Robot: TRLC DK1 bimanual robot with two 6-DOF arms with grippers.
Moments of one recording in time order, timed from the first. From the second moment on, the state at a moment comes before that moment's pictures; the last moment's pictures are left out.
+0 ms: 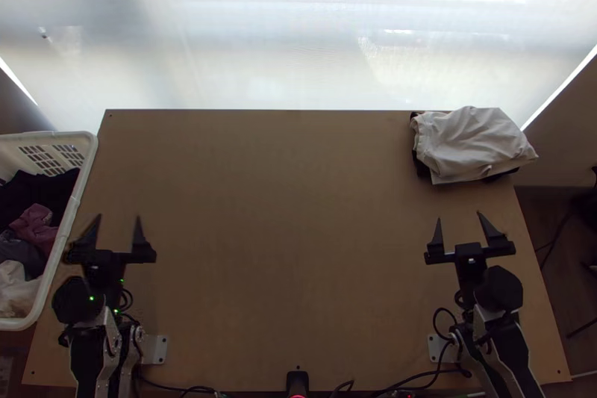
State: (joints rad) left arm 0.17 0.06 0.14 -0.03 0.01 0.20; right arm 0.26 0.22 0.13 0.00 0.31 -0.42
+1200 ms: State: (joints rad) left arm 1.23 1.76 1.38 -0.54 0.08 0.49; right arm 0.42 1.34 1.61 -1.06 0.29 -0.06
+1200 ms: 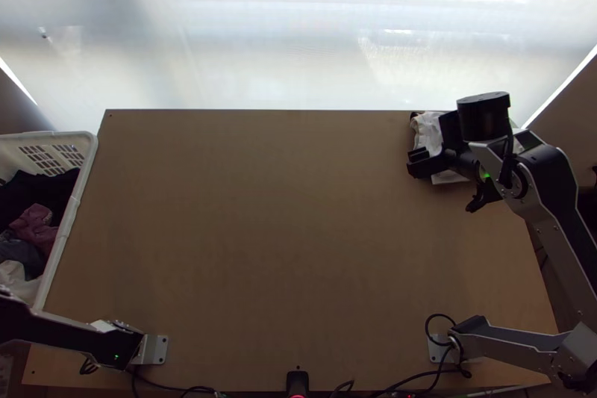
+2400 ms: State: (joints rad) left arm 1.25 2.55 1.89 -0.68 -0.16 0.88; right arm 0.48 1.35 1.62 -1.15 0.26 -0.11
